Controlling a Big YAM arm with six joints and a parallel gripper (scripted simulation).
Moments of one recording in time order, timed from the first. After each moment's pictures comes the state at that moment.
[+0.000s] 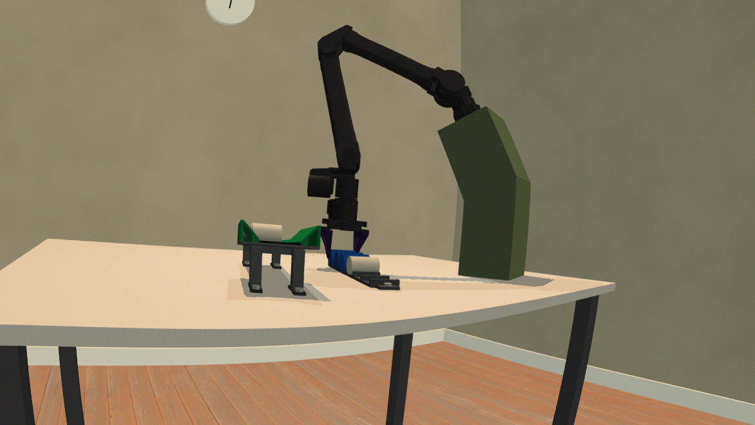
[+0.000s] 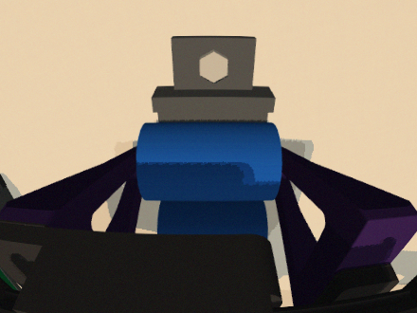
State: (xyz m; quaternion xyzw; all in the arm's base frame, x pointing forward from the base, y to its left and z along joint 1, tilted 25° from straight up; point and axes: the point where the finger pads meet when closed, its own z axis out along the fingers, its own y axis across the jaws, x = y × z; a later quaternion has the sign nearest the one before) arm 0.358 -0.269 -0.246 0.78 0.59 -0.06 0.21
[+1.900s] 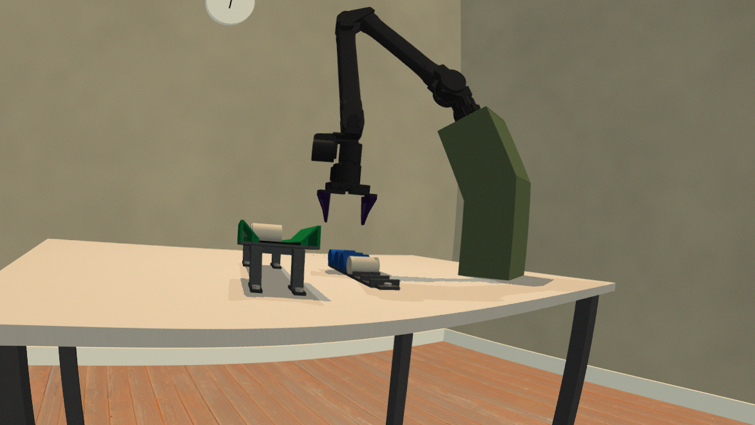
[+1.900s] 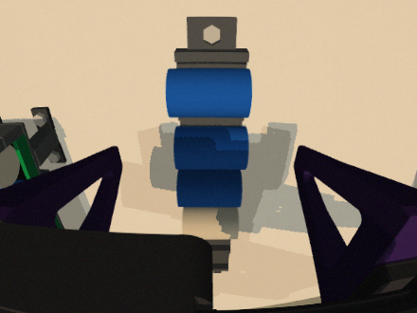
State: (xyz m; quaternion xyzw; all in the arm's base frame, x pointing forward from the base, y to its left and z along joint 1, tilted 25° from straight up) arm 0.345 -0.232 -0.164 0.78 0.59 -0.06 0.21
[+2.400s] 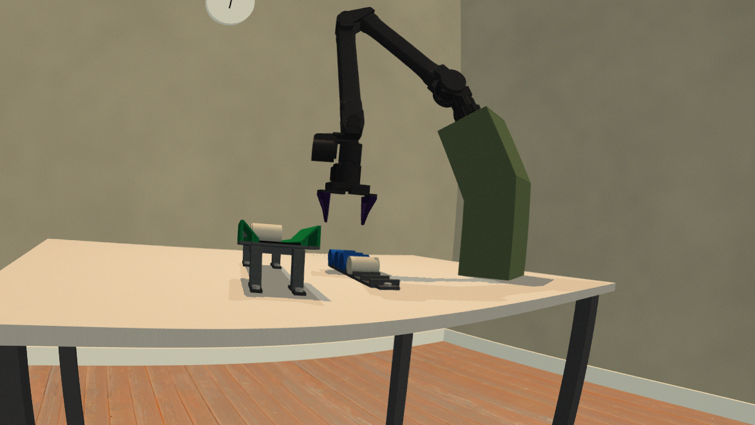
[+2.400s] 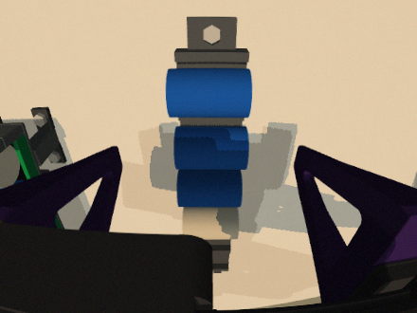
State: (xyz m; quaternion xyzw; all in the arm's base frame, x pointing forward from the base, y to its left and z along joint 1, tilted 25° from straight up) arm 0.345 -0.232 -0.164 0.78 0.59 -0.06 0.21
